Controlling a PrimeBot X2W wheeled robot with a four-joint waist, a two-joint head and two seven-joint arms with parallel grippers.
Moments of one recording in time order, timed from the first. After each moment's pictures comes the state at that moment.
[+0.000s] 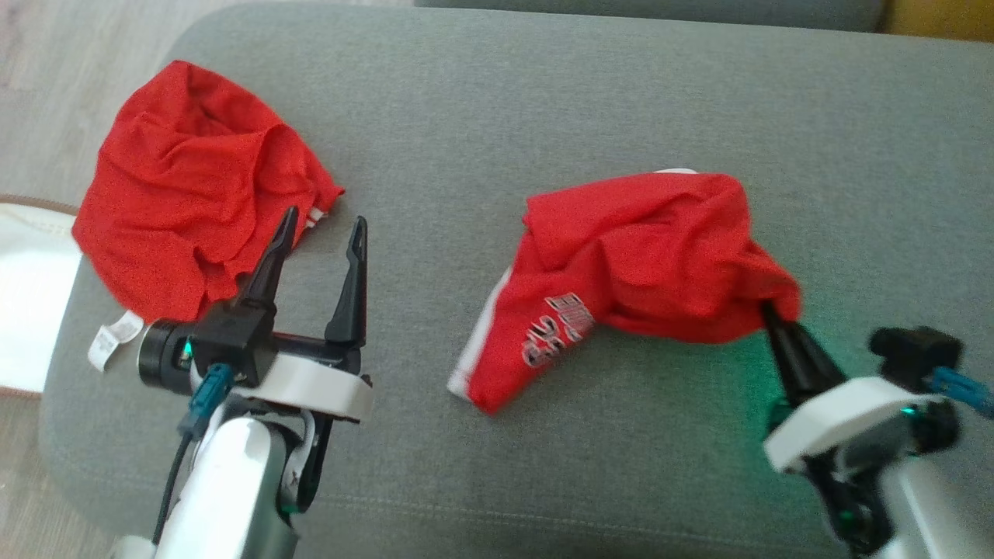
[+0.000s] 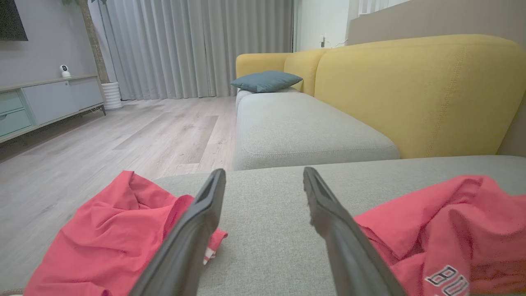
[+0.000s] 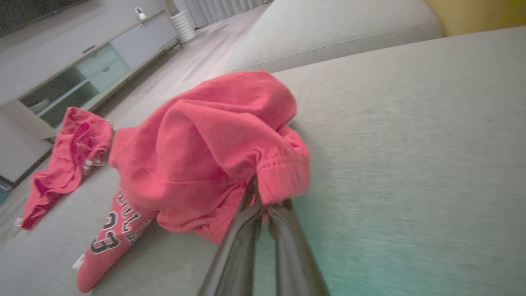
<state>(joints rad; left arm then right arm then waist) -0.22 0.12 -0.30 0.13 -0.15 0.05 -0.25 -0.09 -0.15 0.13 0.19 0.44 0.12 0.09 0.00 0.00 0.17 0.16</state>
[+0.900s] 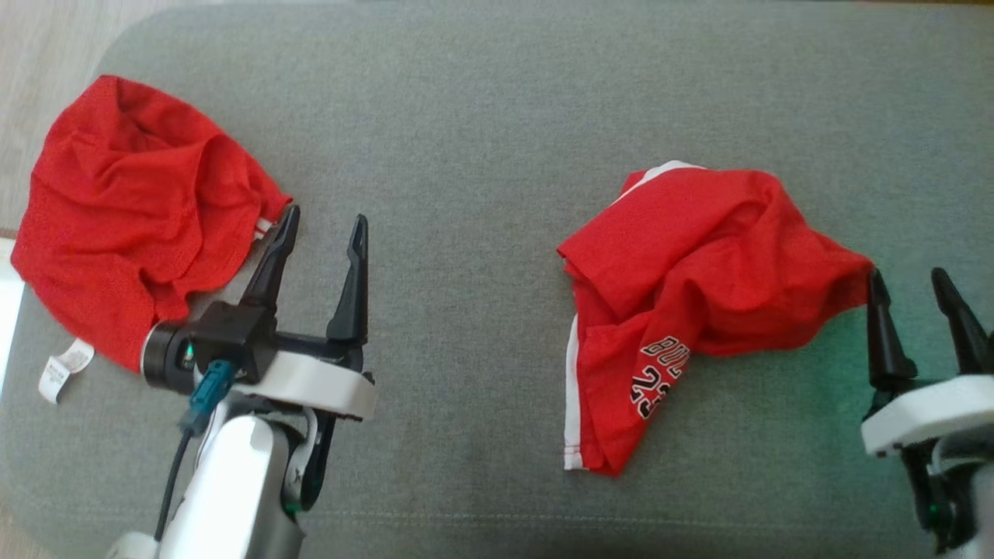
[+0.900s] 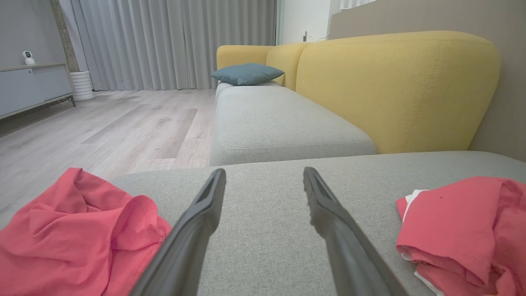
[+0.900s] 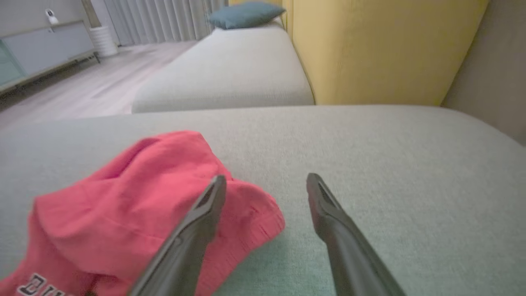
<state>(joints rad) -0.22 0.08 -0.27 0.15 -0.13 0.03 -0.25 -0.05 -0.20 -0.10 0.11 0.24 0.12 0.03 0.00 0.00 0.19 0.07</state>
